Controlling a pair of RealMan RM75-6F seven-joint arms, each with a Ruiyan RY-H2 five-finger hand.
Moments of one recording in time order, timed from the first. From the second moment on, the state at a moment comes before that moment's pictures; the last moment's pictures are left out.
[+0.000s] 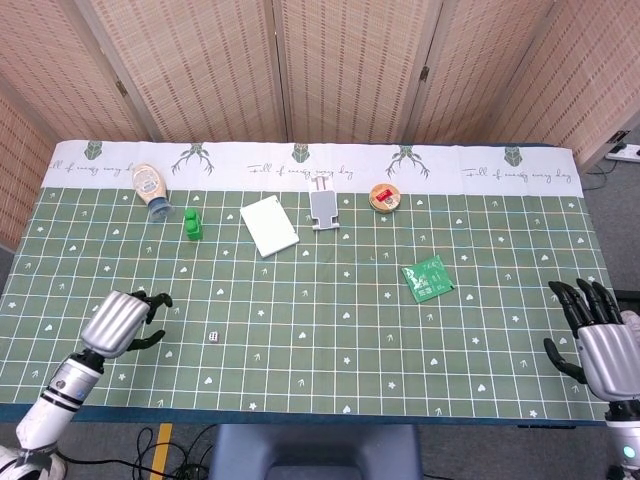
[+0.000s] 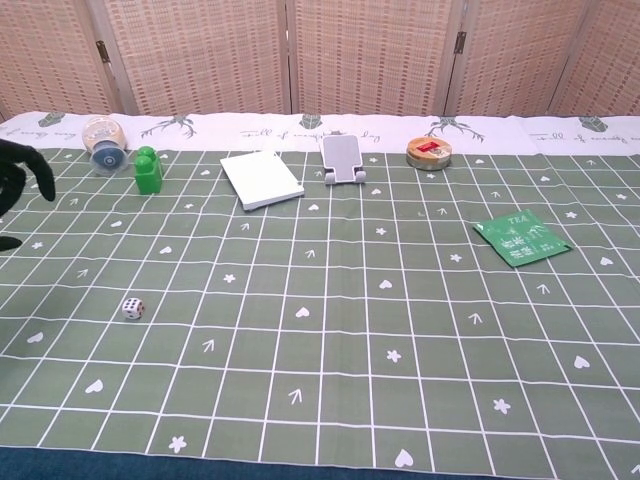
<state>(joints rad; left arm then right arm) -0.43 -1.23 -0.08 -1.48 1.63 1.16 0.09 0.06 -1.06 0.05 -1.63 -1.57 1.51 0.00</state>
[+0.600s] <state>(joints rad) -0.50 -1.40 -0.05 -1.40 1.48 1.00 0.19 0.06 -1.06 0.05 -1.62 -1.56 1.51 0.01</state>
